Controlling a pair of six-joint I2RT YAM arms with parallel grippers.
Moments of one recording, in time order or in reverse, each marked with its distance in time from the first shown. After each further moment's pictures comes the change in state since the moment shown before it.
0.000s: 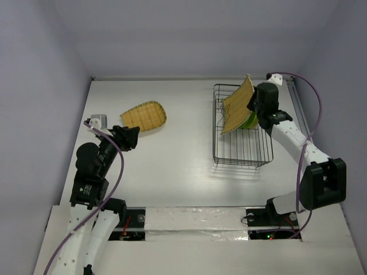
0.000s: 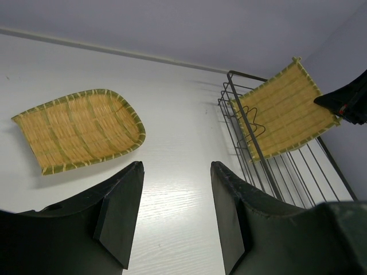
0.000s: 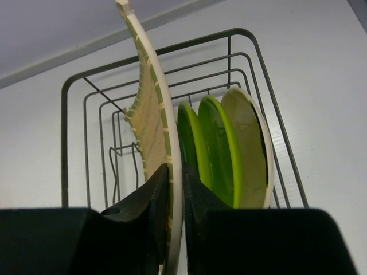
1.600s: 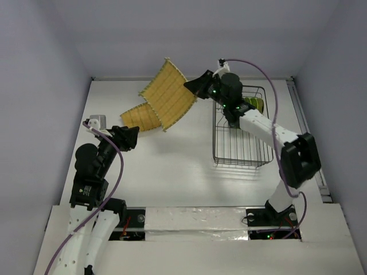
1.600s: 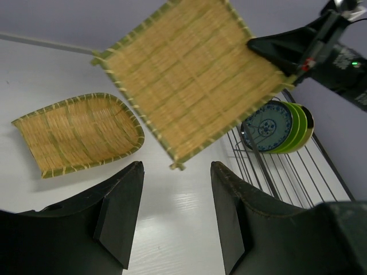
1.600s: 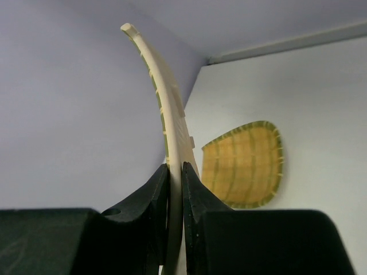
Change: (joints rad) left arm 0.009 -0.010 0.000 0.006 0.010 0.000; right arm 0.292 0.245 0.263 0.377 -0.520 0.410
